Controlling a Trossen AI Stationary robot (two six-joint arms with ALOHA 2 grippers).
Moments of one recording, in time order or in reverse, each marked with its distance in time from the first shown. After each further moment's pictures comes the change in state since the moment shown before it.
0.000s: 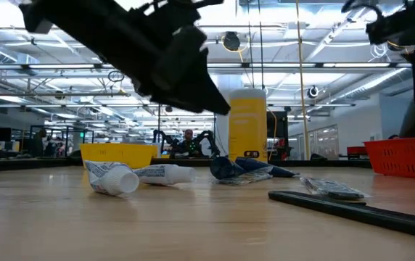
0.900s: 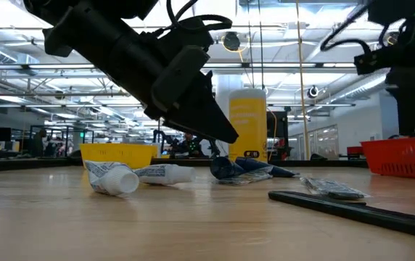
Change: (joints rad) left arm 0.052 0.064 0.000 0.054 0.237 0.021; right arm -0.143 -0.015 -0.171 0.239 0.013 -0.207
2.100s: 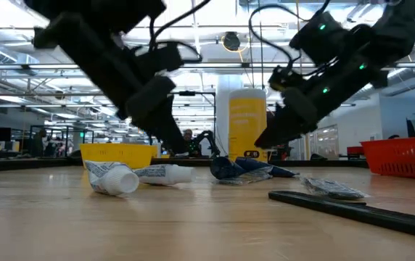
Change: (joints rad) left arm 0.063 -0.149 -0.105 -0.253 -0.065 -0.117; right arm -0.392 0.301 -0.262 1.664 -0.099 -0.953
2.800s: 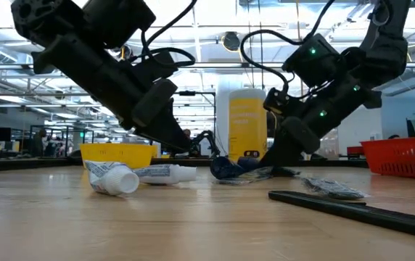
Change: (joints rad) left arm 0.032 0.000 -0.132 0.301 0.003 0.023; right arm -0.026 0.175 -0.001 0.137 -0.073 -0.096
